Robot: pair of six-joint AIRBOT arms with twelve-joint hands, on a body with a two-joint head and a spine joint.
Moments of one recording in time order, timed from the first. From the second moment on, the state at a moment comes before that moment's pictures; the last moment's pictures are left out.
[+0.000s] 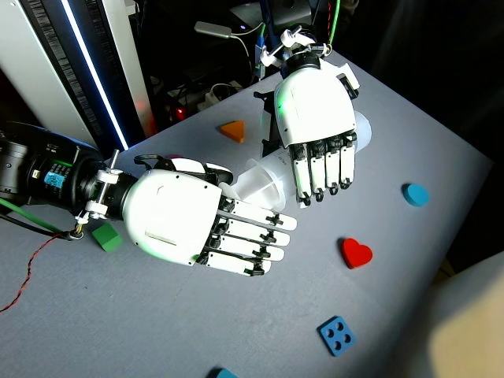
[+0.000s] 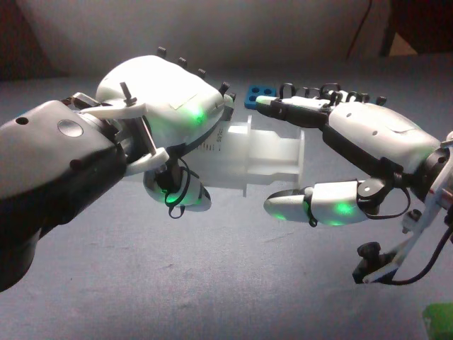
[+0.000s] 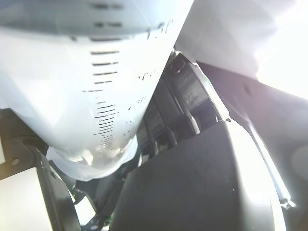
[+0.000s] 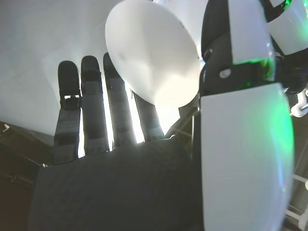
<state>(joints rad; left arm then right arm) 0.43 -1.01 0.78 -1.24 -0.58 2.47 -0.76 -1.12 0.90 0.55 0.79 -1.02</state>
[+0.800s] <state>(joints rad) 0.43 -1.01 0.77 -1.25 -0.55 2.46 -0.75 -1.11 0.89 0.54 0.85 -1.01</state>
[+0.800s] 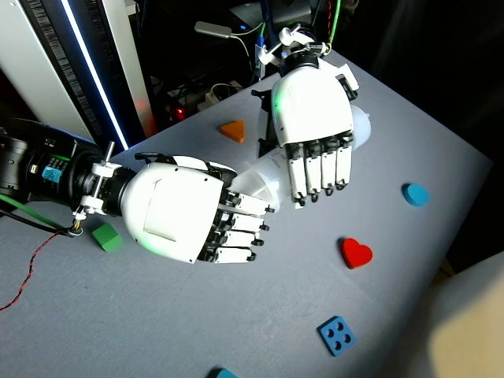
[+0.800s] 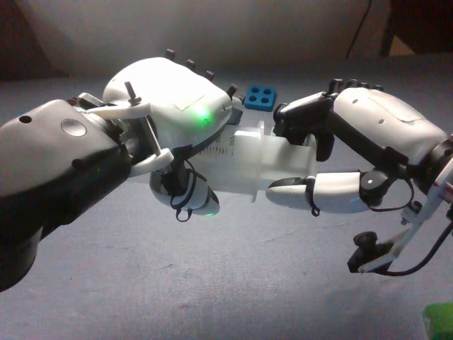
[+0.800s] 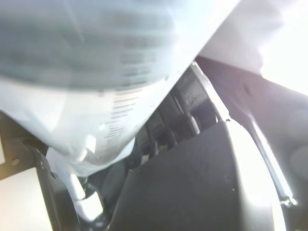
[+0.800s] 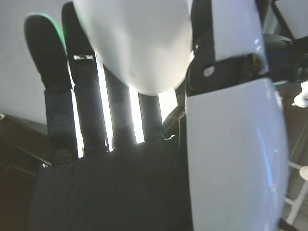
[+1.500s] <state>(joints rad) 0.41 -0.99 0.79 -1.23 -0.51 2.43 -0.72 -1.03 0.86 0.55 0.84 -1.00</state>
